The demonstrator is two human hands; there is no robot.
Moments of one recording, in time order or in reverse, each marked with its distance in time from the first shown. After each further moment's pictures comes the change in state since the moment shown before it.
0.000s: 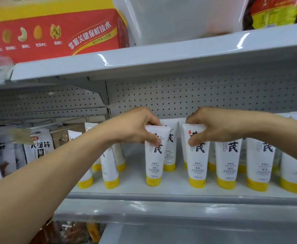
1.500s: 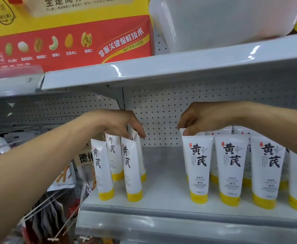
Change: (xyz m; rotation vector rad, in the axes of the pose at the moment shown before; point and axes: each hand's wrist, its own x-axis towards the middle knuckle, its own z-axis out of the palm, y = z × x) left_hand 0.001 -0.097 -0.063 0.303 -0.261 -0.180; right_hand 0.078 -0.038 -0.013 0.049 -0.061 -0.017
